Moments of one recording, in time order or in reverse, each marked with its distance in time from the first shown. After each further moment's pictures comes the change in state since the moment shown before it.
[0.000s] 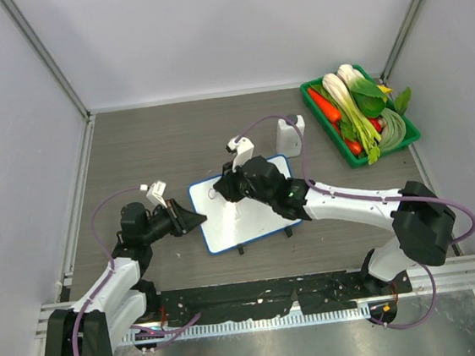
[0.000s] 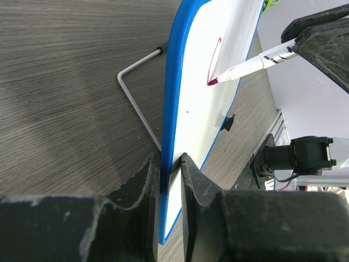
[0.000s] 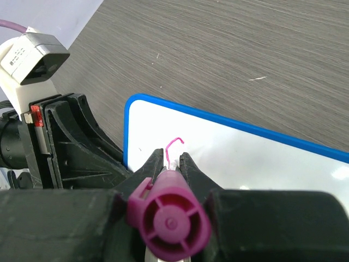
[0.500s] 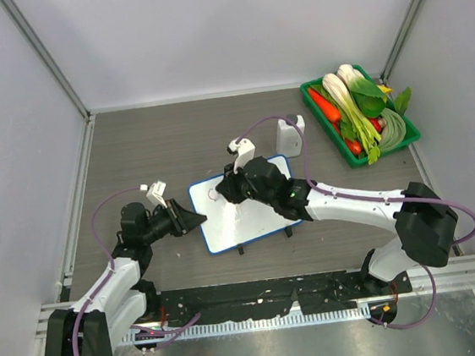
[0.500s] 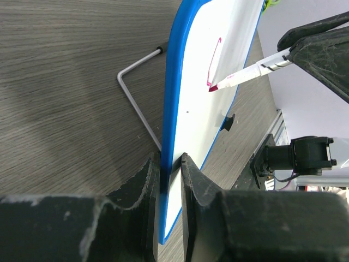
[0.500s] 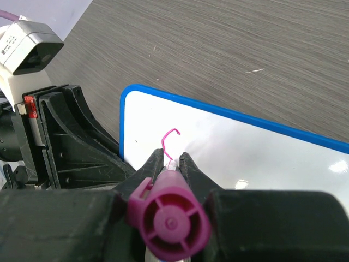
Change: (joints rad) left arm 0.000 0.000 0.000 0.000 0.000 0.000; right arm 0.001 -0.017 -0.011 -0.030 0.002 -0.003
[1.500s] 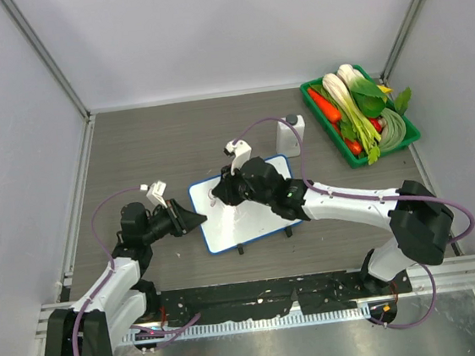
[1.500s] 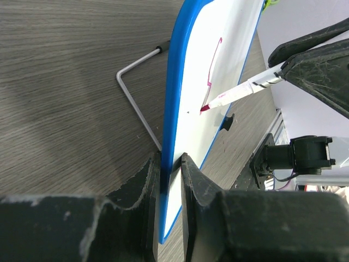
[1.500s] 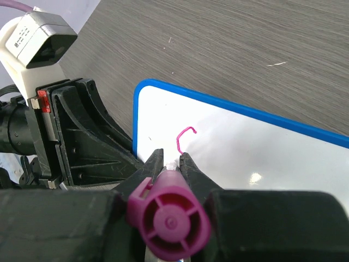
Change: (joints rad) left arm 0.000 0.003 0.000 0.002 0.001 0.000; right arm 0.003 0.027 0.008 0.012 -0.065 0.033
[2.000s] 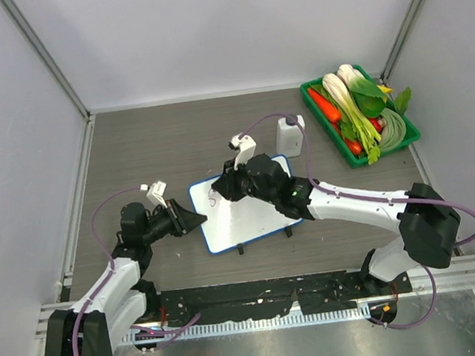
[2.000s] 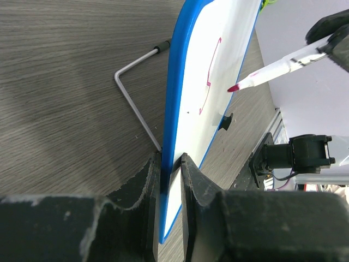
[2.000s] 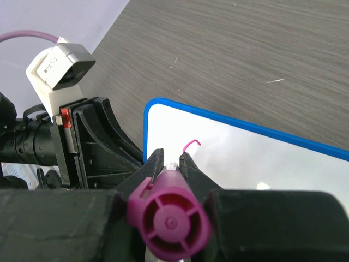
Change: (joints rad) left arm 0.000 -0.006 0.000 0.000 0.005 0.000; right arm -0.001 -0.037 0.001 0.021 0.004 0.024
